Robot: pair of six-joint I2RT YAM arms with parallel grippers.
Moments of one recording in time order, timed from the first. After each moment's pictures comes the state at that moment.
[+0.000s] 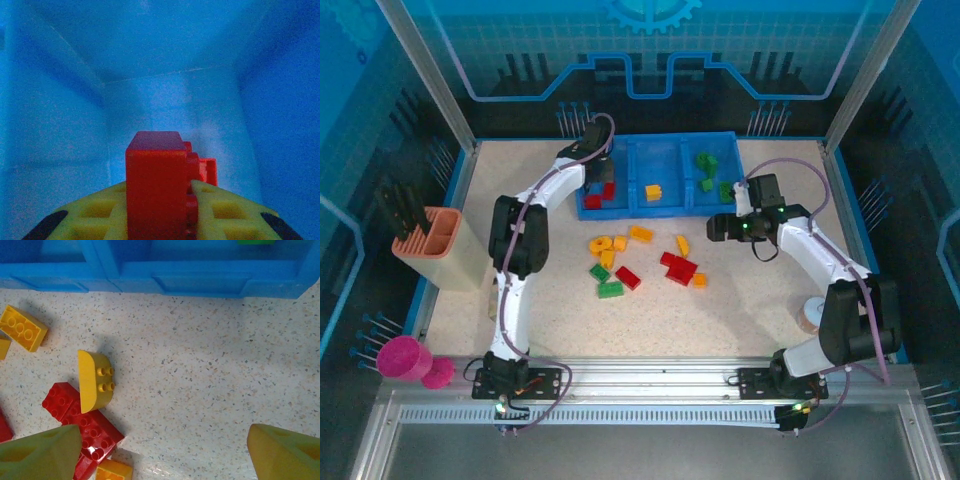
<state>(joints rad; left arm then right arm) -0.26 2.27 1.94 -0.57 -0.18 -0.19 0.18 1.47 1.03 -0.59 -0.20 0.15</state>
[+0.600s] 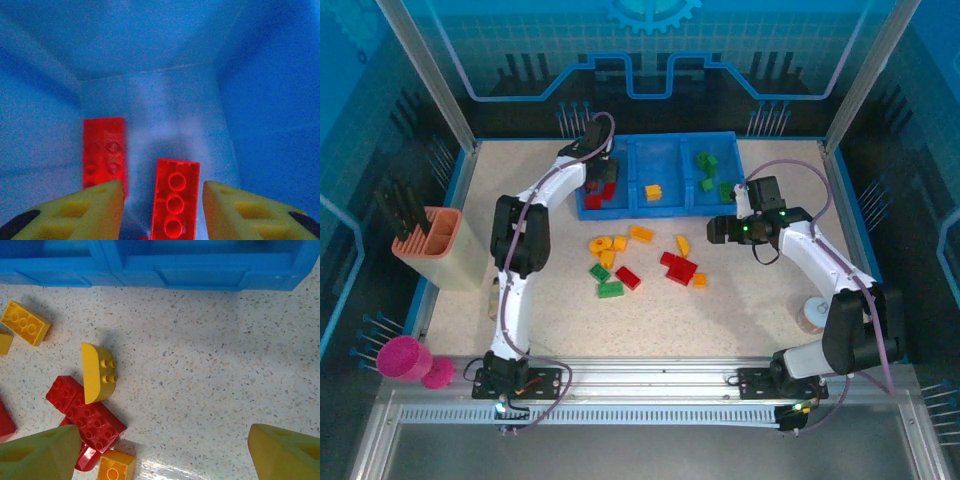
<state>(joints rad) -0.26 2.26 1.94 -0.60 -0.11 -0.19 0.20 1.42 1.02 -0.62 -0.18 0.17</state>
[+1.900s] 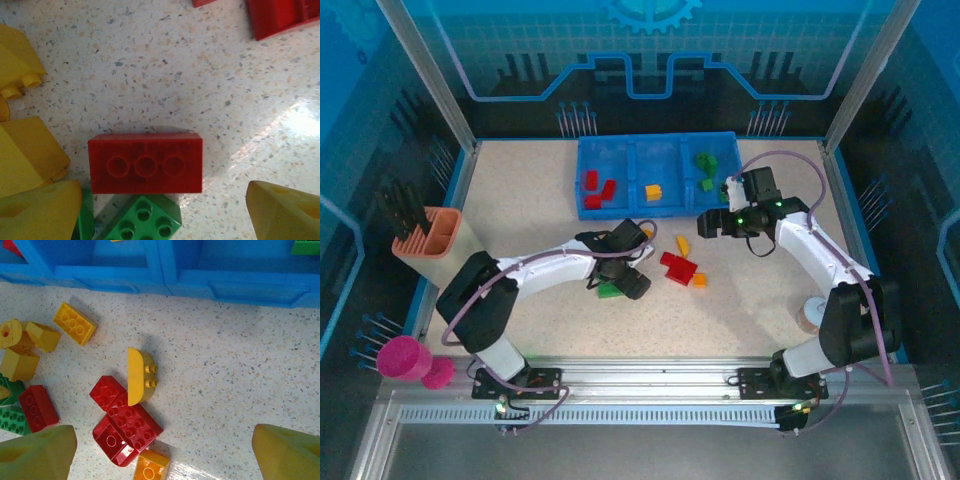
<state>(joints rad) -0.72 1.66 1.03 -0.60 -0.04 -0.05 0.22 1.46 1.11 -0.67 -0.28 0.16</state>
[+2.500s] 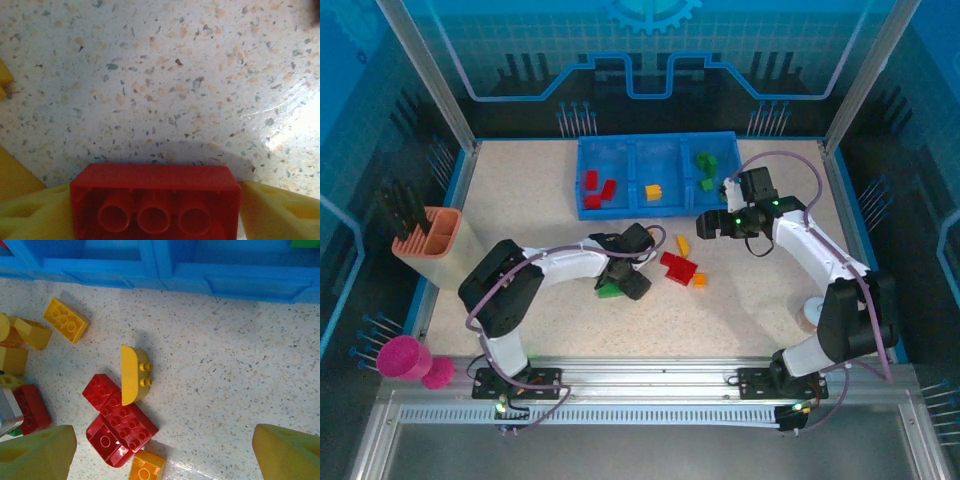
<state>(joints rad) -0.73 1.79 1.06 -0.56 -0.07 -0.04 0.23 1.49 1.12 -0.67 -0.26 0.16</state>
